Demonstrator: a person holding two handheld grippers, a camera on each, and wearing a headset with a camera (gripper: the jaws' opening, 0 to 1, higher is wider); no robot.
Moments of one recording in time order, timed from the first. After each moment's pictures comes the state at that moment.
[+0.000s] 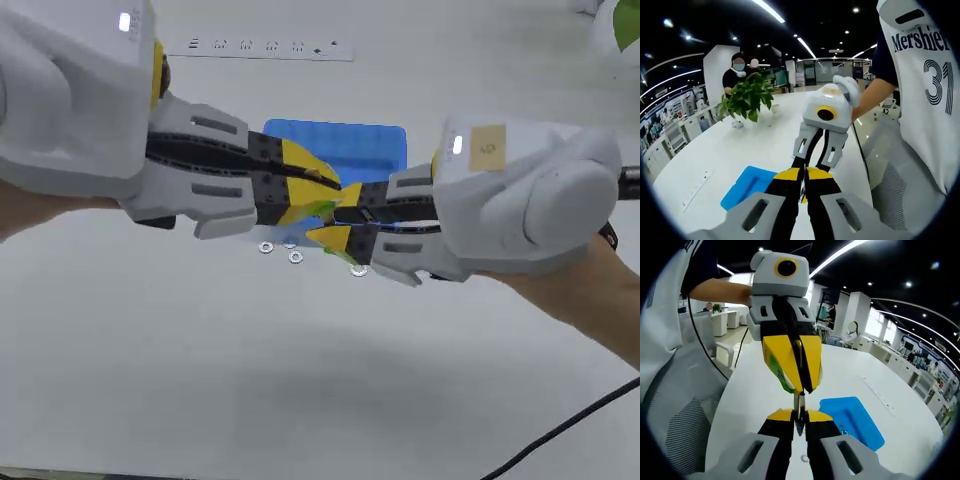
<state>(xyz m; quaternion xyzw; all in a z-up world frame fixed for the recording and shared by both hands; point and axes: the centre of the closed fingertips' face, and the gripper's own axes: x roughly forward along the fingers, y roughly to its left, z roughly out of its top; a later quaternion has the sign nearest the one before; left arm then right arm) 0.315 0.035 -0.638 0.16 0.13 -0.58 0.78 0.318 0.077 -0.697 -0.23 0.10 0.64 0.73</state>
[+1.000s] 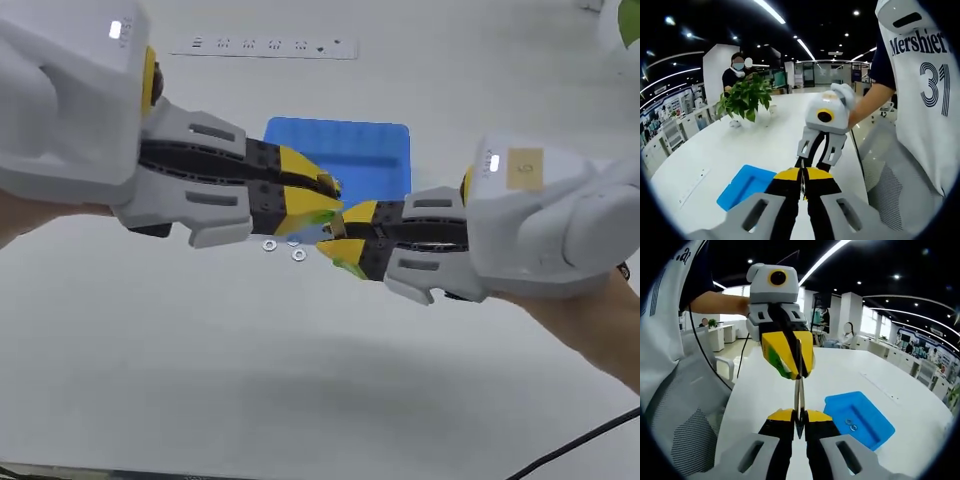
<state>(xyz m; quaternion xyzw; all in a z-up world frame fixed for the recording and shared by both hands) 0.312 0.040 -0.639 0.15 0.13 -0.59 0.78 0.316 0.072 -0.703 -0.16 0.11 0.64 0.75</state>
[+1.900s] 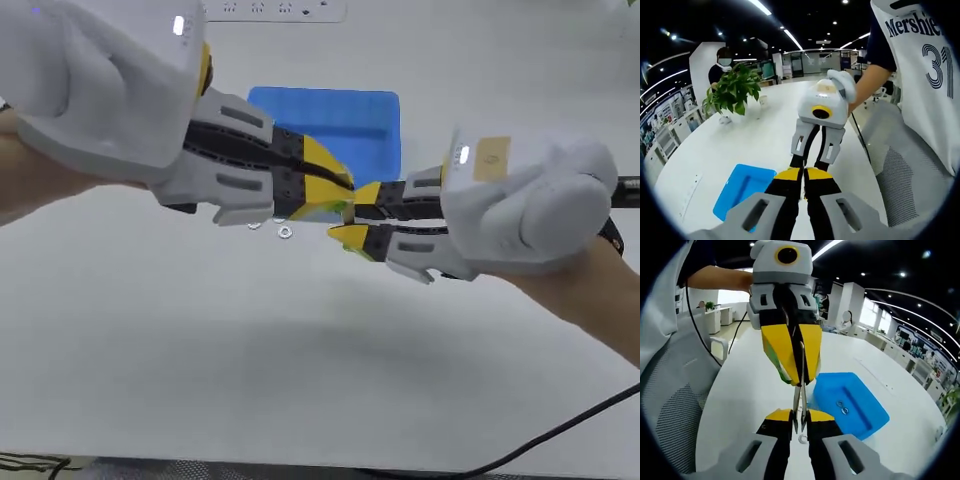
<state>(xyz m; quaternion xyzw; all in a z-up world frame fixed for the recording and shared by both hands) 0.330 0.015 -0.677 0.20 0.15 -0.62 0.74 0.342 0.053 -0.745 -0.23 0.14 0.61 0.75</state>
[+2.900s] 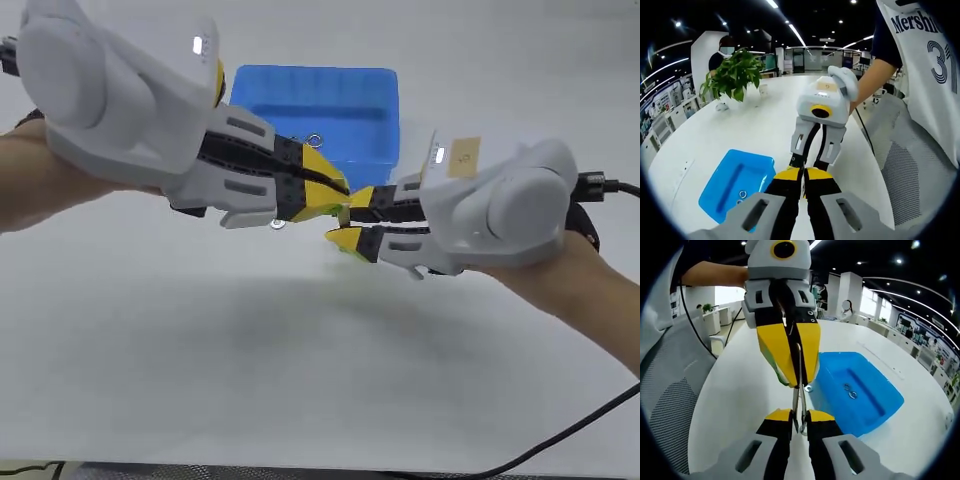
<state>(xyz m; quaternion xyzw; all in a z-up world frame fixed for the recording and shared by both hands) 0.339 0.006 -0.714 0.18 0.19 -0.62 0.74 0.348 0.050 -0.786 -0.22 0.19 0.61 0.74</state>
